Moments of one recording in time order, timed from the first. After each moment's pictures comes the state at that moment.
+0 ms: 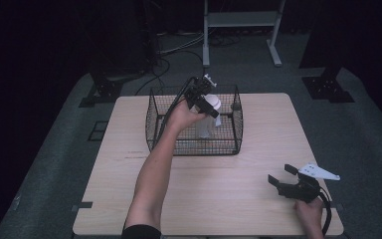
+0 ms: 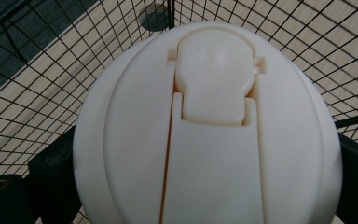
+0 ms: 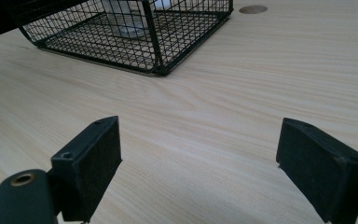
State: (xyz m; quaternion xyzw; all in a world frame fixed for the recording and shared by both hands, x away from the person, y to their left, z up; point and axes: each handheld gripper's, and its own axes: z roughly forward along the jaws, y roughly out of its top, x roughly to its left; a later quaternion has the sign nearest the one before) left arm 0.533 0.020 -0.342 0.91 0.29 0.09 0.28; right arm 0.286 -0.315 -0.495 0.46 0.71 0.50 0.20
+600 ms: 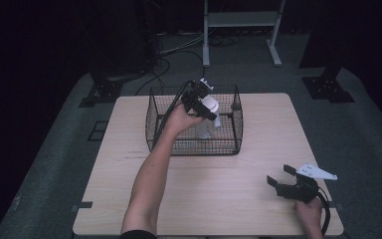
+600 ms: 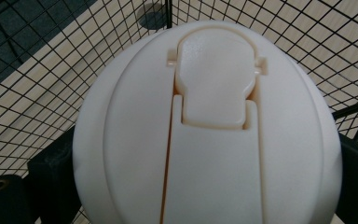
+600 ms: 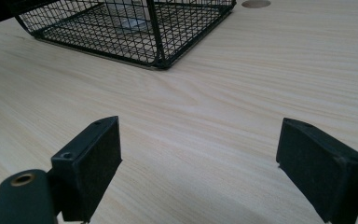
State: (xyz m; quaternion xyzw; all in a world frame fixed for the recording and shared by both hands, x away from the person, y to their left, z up) left arm 0.525 0.030 -0.346 0.90 0.29 0.09 0.29; right arm 0.286 -0.311 -0.496 0.45 0.72 0.49 0.21
